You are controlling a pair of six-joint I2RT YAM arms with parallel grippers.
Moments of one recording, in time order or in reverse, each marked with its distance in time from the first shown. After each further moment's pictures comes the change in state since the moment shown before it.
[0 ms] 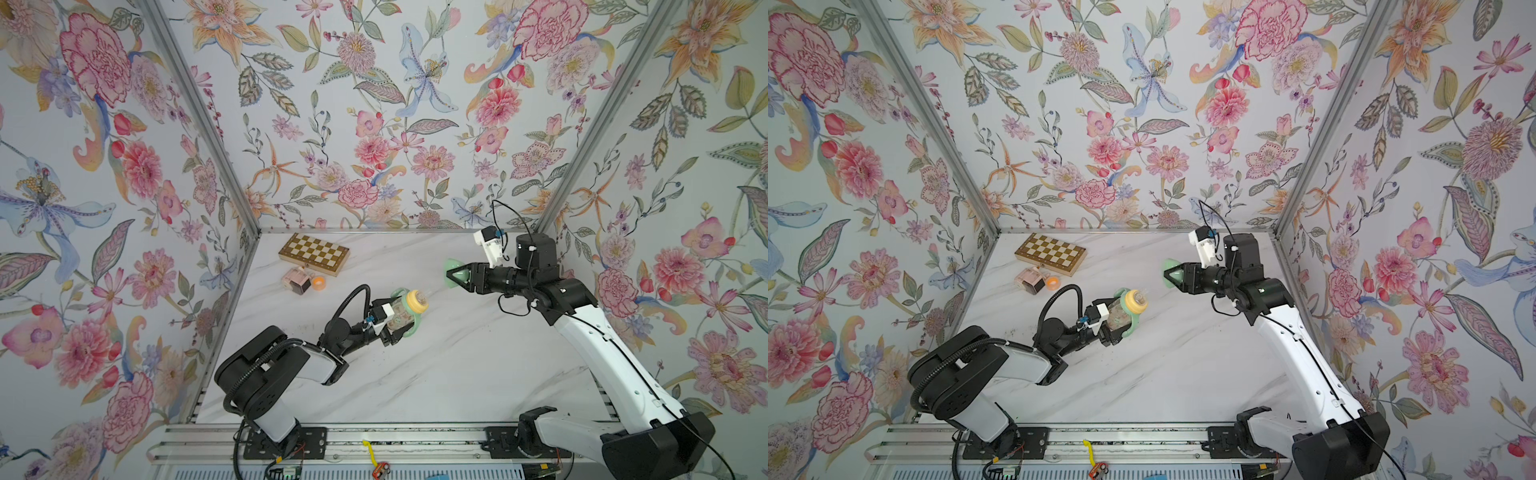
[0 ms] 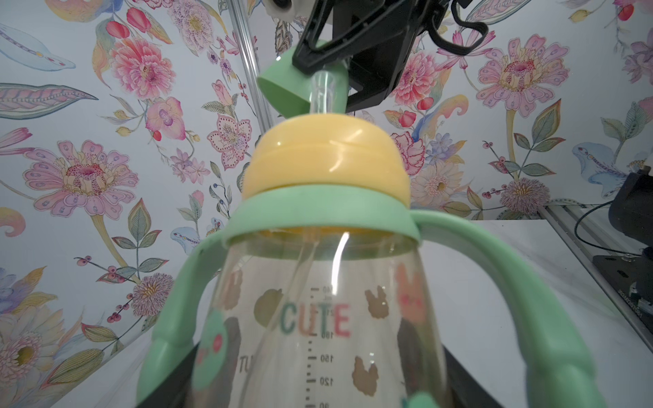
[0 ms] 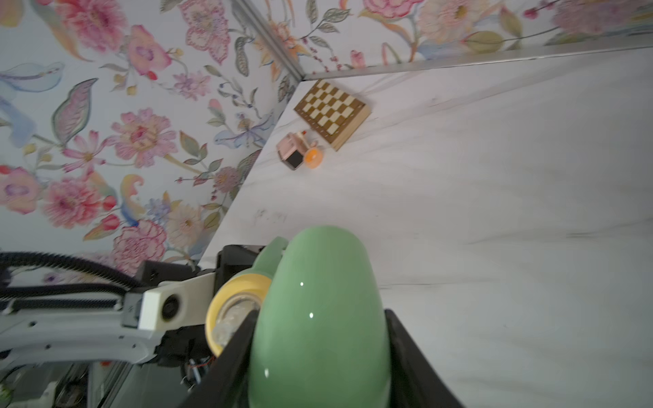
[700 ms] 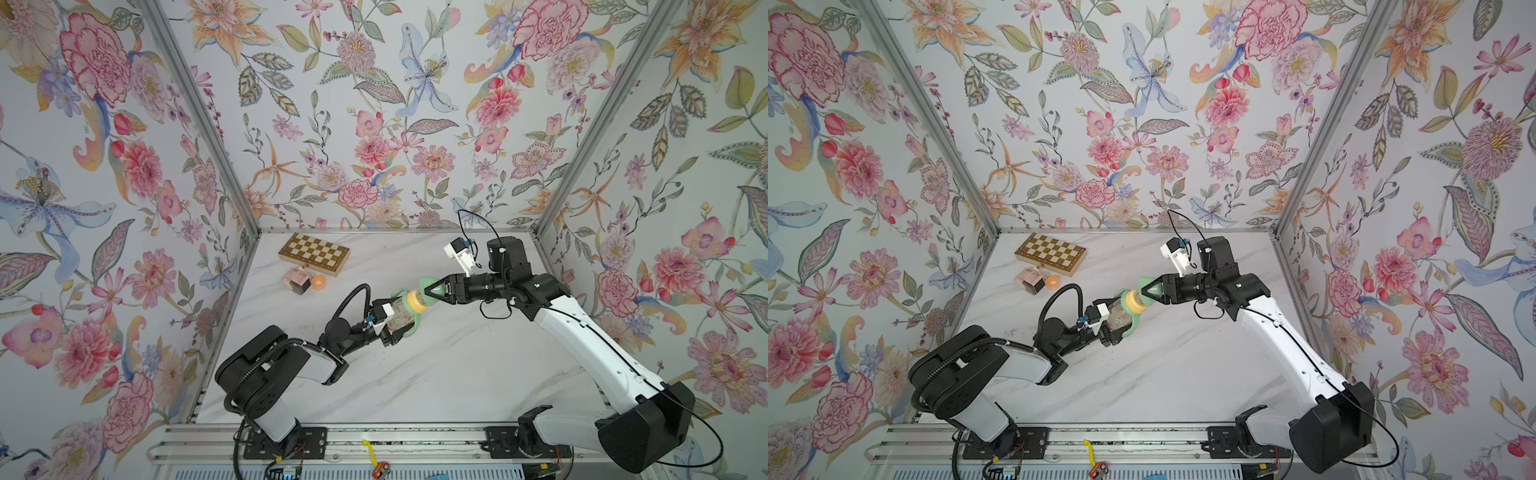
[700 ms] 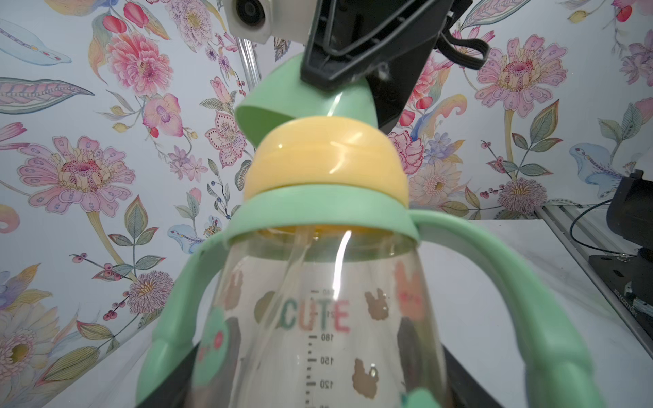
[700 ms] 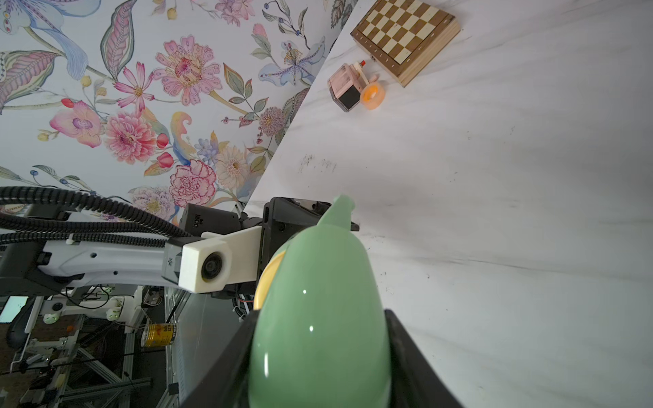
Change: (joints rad) left arm 0.000 0.006 0.000 -0.001 0.006 -0.007; right arm 0.101 0.097 0.003 -0.032 -0.108 -0.006
